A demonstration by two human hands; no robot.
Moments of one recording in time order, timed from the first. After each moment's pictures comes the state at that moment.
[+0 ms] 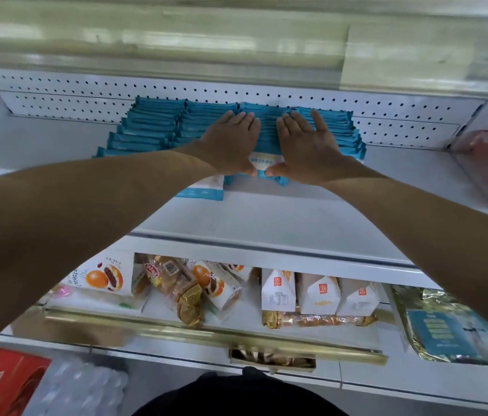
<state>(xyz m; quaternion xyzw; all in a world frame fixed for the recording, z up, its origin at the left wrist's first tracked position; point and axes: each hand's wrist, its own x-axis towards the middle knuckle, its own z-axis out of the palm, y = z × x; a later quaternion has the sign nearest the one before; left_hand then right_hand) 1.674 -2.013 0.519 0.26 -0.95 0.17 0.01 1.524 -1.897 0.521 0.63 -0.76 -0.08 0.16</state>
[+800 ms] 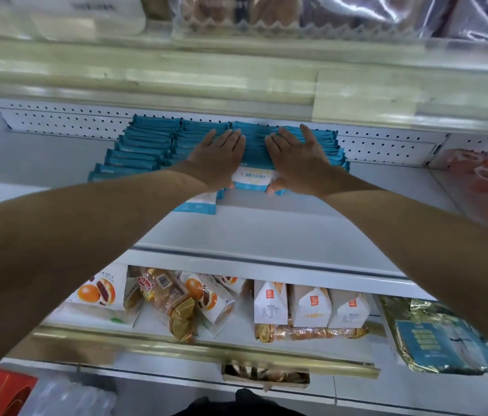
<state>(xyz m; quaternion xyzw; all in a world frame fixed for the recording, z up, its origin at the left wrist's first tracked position) 1.687 -2.008 0.517 0.29 -0.94 0.19 -0.01 1.508 -1.902 0.526 0.65 -0.72 -0.15 0.20</state>
